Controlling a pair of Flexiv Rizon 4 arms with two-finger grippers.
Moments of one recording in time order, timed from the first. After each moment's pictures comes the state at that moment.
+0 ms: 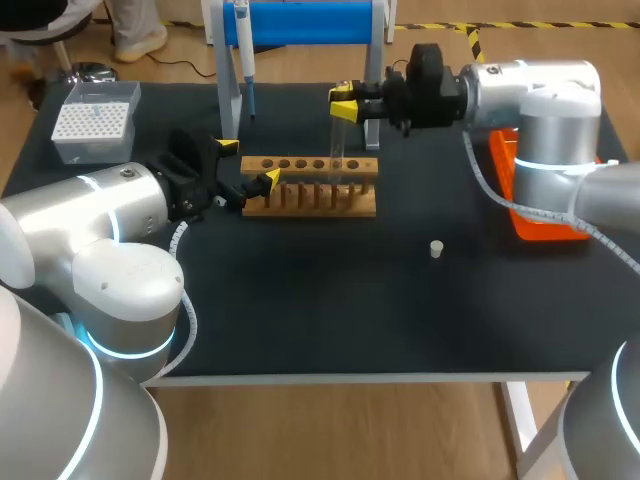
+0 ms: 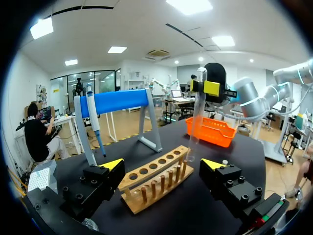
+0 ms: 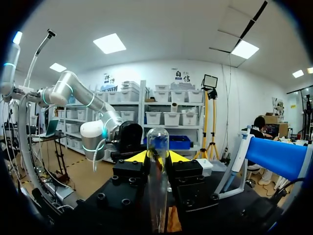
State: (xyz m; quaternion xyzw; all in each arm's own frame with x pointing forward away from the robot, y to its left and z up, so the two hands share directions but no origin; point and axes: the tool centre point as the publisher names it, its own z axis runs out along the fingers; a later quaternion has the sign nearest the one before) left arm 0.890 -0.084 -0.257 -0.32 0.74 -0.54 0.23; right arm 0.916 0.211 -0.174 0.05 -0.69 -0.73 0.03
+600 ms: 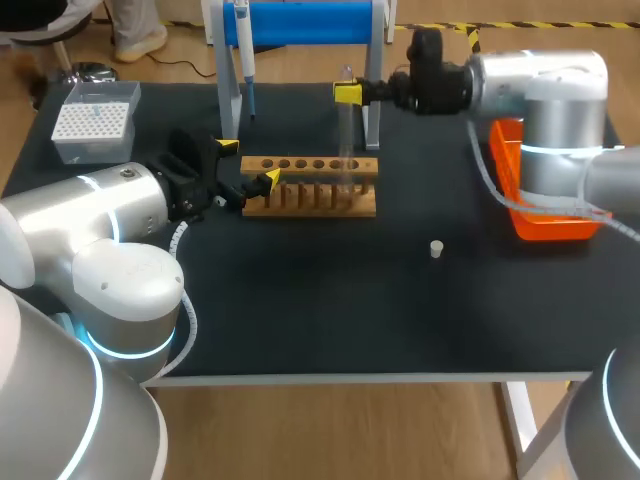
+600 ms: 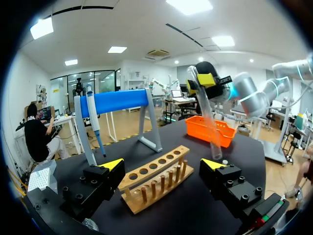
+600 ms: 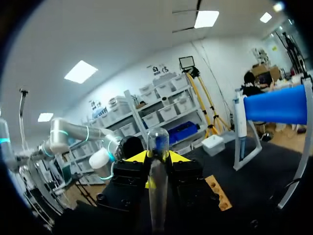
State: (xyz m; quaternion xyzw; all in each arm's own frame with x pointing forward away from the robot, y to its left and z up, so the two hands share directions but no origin) left arm 0.890 -0.084 -0.257 -0.32 0.74 -0.54 0.23; right arm 0.927 0.203 -0.166 -0.14 -0.68 -0.69 0.20
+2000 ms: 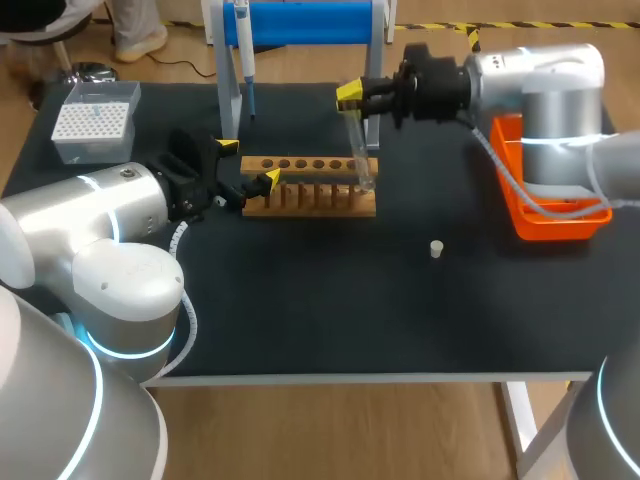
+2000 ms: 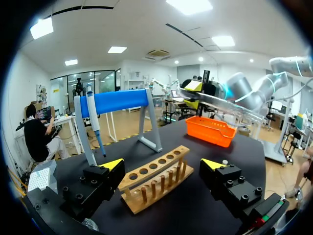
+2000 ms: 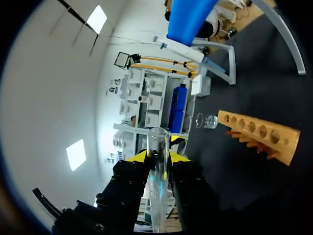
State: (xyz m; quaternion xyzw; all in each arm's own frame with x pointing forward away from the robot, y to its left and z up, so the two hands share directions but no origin) left arm 0.890 -0.084 -0.257 -0.32 0.74 -0.54 0.23; right arm 0.938 0.197 -0.188 -0.44 -0.56 -0.50 0.49
